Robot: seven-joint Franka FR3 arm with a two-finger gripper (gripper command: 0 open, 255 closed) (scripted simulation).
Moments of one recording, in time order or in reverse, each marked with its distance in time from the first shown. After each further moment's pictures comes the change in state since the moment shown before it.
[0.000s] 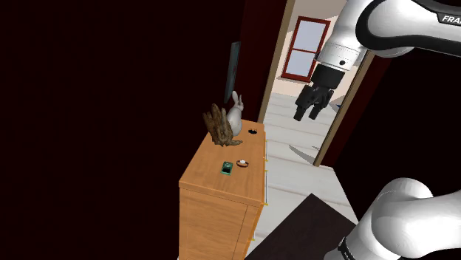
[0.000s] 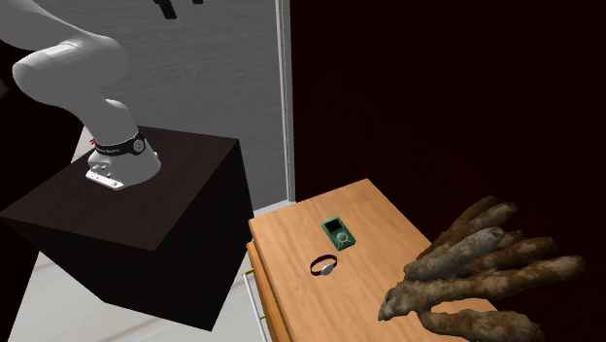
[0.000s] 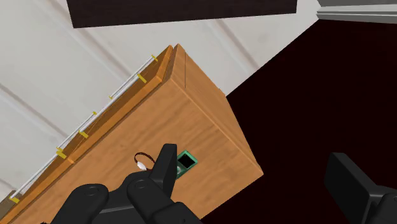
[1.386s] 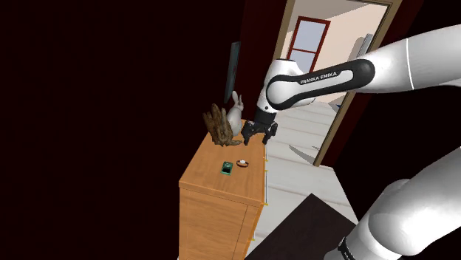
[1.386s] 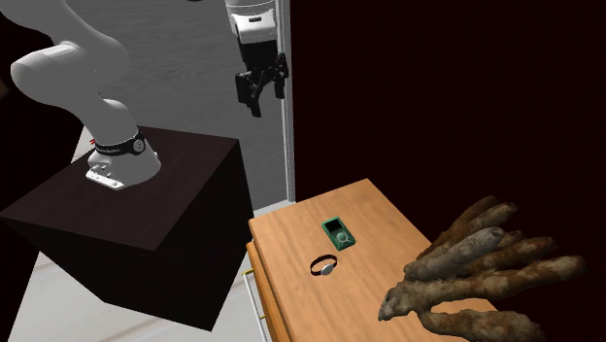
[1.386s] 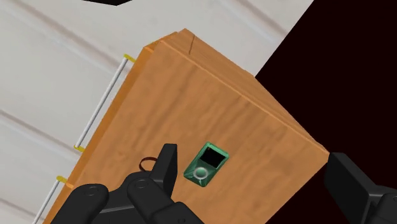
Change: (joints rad) arm -0.070 0.551 0.107 -0.058 -0.015 0.595 0.220
